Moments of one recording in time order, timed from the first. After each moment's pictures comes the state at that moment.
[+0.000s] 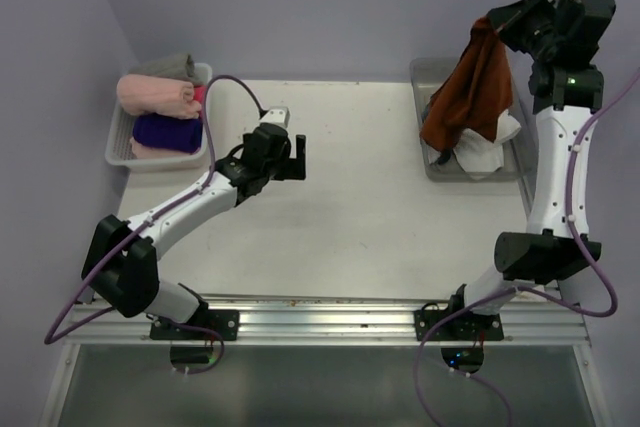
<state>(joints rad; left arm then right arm) -0.60 1.45 1.07 -0.31 -0.29 -0.40 -0.18 1.61 2.08 -0.51 -0.23 0.62</state>
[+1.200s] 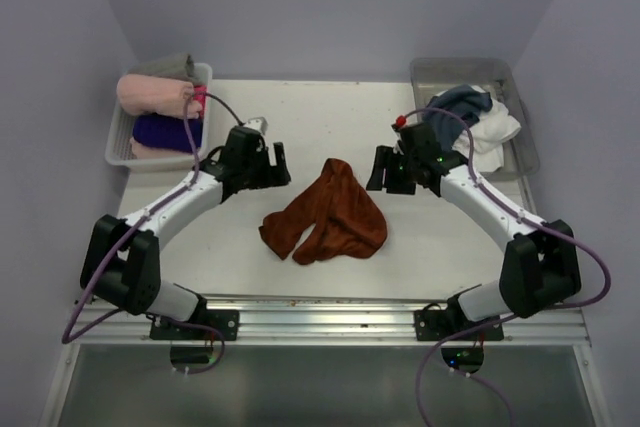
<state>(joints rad) -0.36 1.43 1.00 -0.35 -0.03 -0.47 0.38 1.46 1.09 -0.54 -0.16 0.48</state>
